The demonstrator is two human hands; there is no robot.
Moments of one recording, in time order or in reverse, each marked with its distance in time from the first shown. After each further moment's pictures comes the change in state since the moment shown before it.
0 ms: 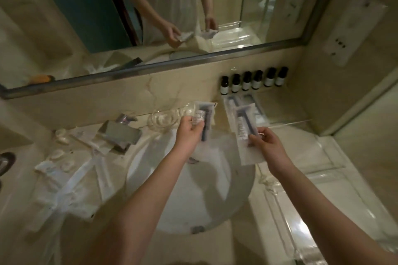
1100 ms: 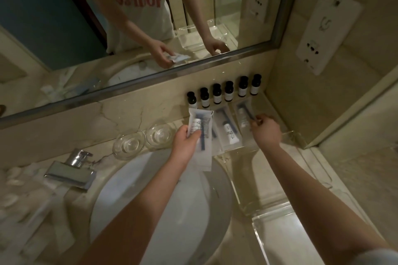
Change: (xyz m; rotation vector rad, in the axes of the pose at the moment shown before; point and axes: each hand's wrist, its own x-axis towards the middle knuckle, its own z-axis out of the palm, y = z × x) left_hand 0.065 0.024 0.100 0.034 -0.063 -0.036; right_hand 0.164 0.008 -0.073 -0.804 0.378 0.004
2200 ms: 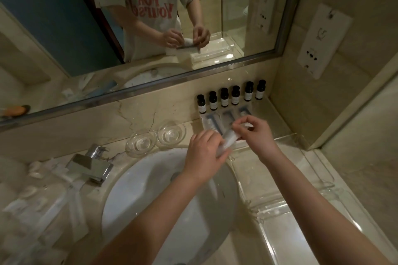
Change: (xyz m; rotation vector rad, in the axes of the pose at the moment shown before) left_hand -0.060 0.003 -0.008 0.766 0.088 0.966; right_hand -0.093 -0.062 -0.047 0.742 -0.341 -0.223
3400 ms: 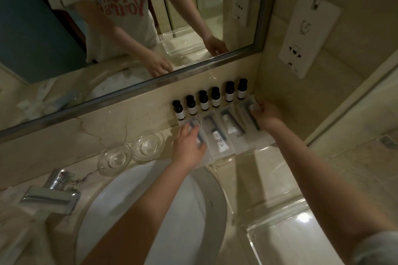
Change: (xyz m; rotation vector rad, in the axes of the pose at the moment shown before) left_hand 0.059 -0.041 0.067 -0.039 -0.479 -0.478; right_hand 0.117 0.048 -0.087 -0.556 0.196 0.293
